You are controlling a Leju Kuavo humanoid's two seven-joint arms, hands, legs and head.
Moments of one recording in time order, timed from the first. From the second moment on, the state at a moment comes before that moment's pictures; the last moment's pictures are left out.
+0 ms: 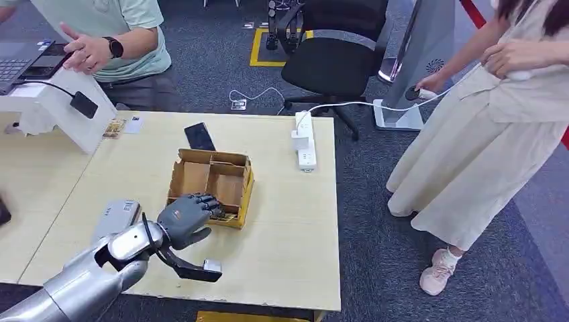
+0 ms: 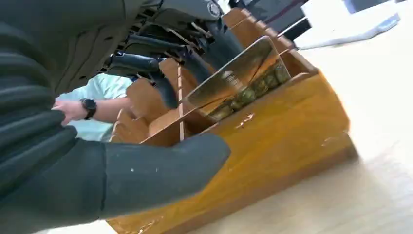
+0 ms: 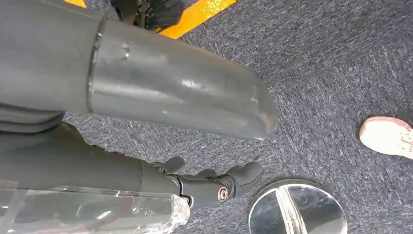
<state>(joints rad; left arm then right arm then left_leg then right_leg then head) -0.43 0.54 -0.88 -1.41 -0.91 -0.01 -0.13 -0.12 0.18 -0.63 -0.30 0.40 -0.52 -0.36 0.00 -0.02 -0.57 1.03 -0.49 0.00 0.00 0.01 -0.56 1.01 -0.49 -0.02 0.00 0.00</state>
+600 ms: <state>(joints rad) -0.42 0.56 -0.89 -1.44 -0.89 -0.01 -0.13 -0.12 0.18 -0.63 -0.30 0.40 -0.52 -0.36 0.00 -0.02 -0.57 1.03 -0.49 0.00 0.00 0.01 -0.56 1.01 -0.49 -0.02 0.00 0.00</state>
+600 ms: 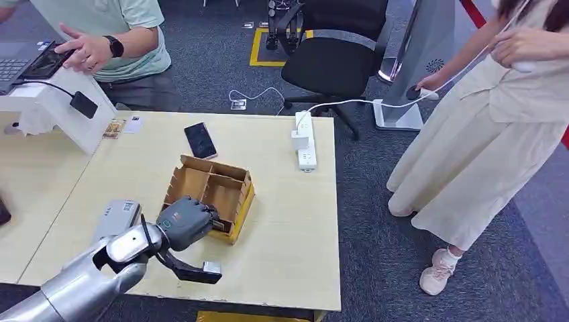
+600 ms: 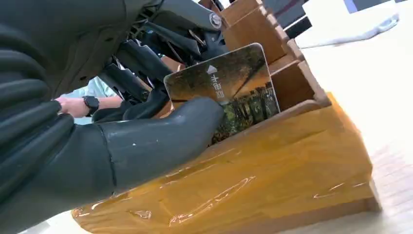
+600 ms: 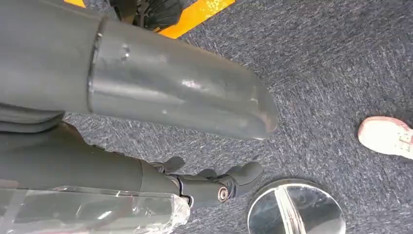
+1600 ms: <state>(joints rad) -0.35 0.59 -0.68 -1.62 -0.88 0.14 -0.10 -0.11 0.18 -0.63 -0.30 0.40 -0.53 -0.37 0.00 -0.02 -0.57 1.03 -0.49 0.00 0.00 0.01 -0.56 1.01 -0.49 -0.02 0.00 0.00</state>
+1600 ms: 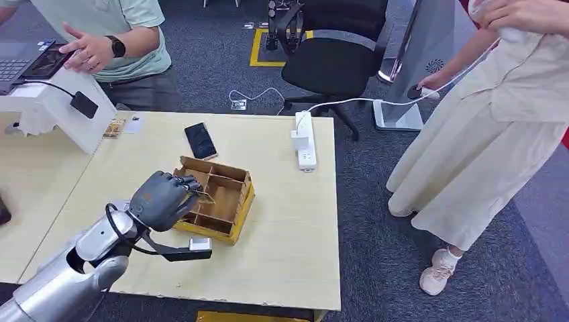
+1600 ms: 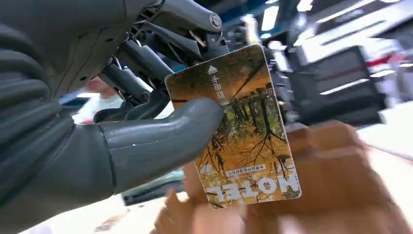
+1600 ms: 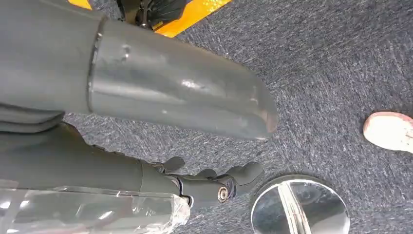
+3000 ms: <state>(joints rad) -0.59 0.38 -0.42 -1.22 -1.00 0.32 0.04 -0.10 0.20 -0.60 -0.29 0.42 -0.53 -0.35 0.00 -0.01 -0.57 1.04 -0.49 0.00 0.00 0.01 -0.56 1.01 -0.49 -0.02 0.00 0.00</state>
